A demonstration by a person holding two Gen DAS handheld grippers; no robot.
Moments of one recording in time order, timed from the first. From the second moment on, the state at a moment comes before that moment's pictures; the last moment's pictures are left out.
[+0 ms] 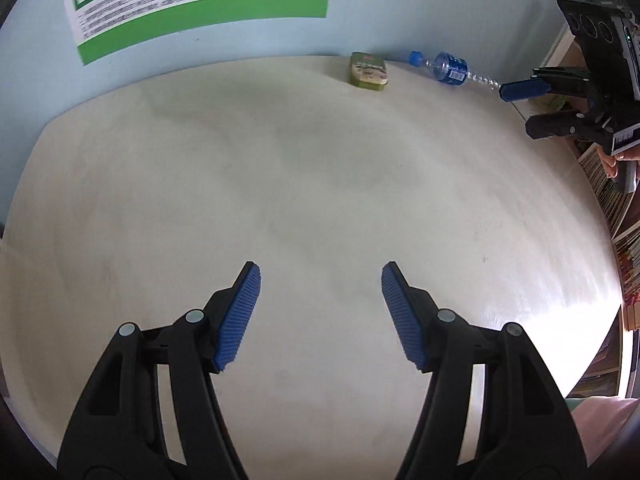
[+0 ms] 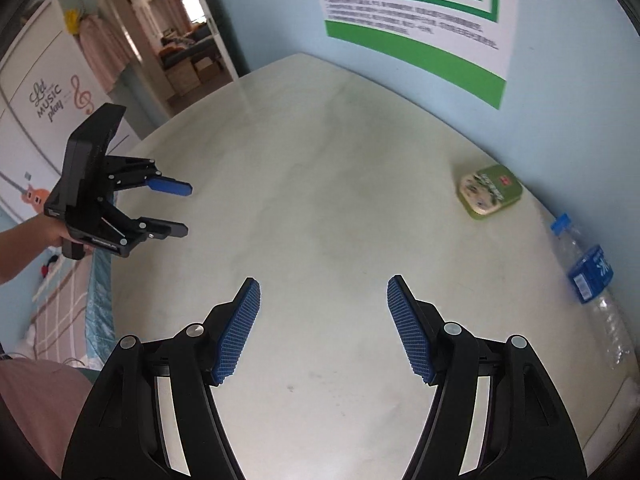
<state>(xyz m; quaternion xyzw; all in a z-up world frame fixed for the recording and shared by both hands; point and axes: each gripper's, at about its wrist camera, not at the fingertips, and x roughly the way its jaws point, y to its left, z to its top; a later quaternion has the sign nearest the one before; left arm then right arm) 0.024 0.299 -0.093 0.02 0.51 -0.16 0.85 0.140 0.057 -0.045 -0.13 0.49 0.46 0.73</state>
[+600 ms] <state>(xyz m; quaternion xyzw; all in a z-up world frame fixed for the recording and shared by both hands) 0.178 0.177 -0.095 0.10 0.49 -0.20 0.84 0.237 -0.063 -0.068 -0.16 0.48 0.36 0.78</state>
